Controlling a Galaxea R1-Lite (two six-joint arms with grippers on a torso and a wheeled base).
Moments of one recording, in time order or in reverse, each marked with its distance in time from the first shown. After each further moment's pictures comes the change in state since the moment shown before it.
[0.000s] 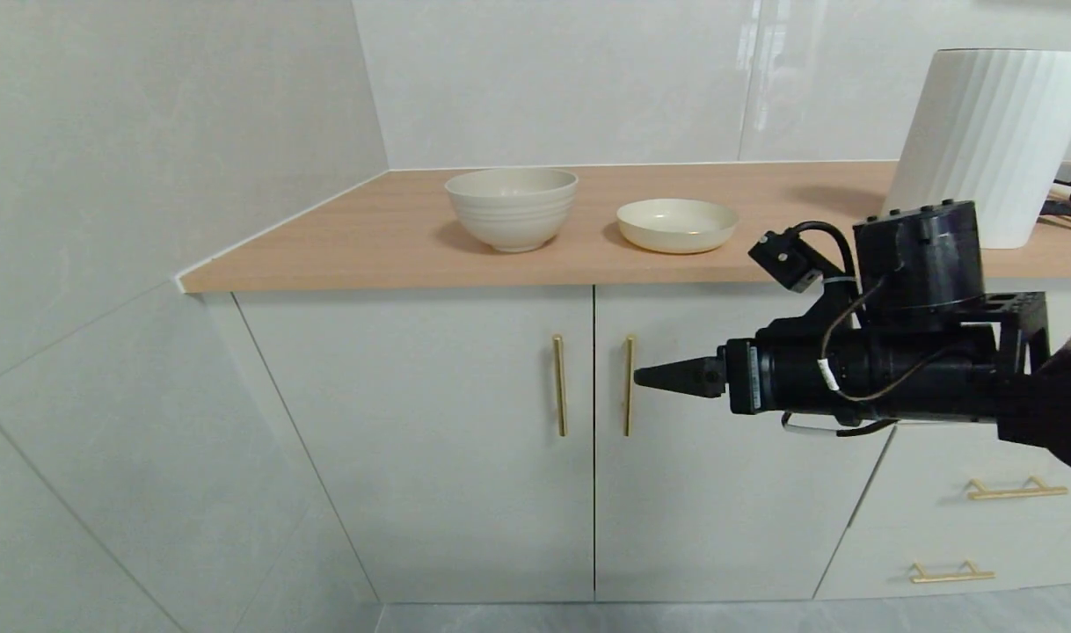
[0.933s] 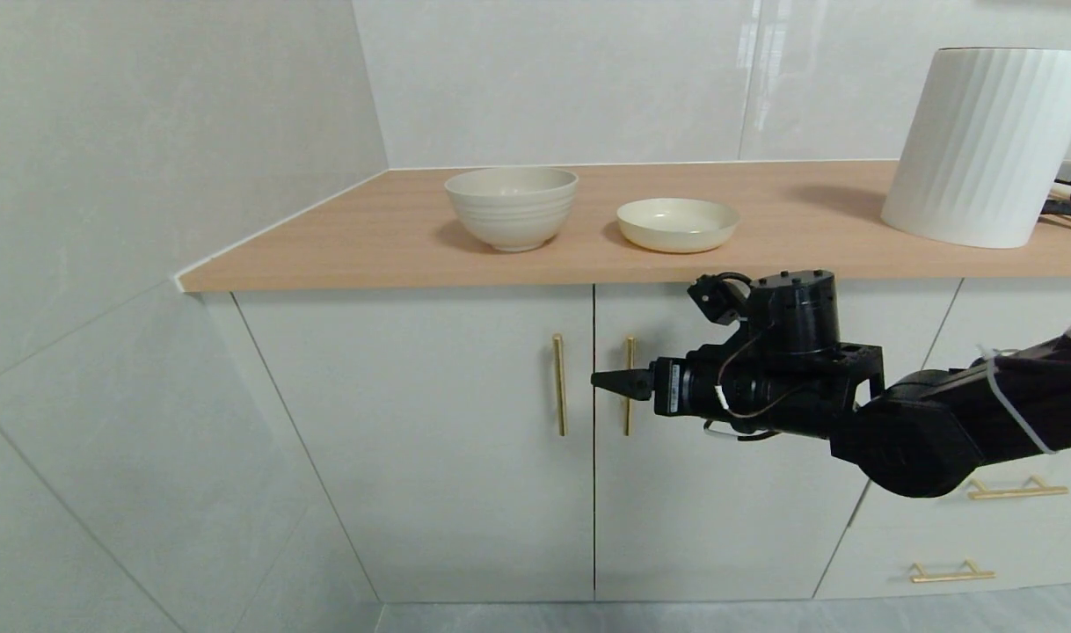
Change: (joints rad) left arm 0.000 0.000 0.000 0.000 0.000 0.000; right arm 0.004 0.280 -0.014 -0.345 -0.071 0.081
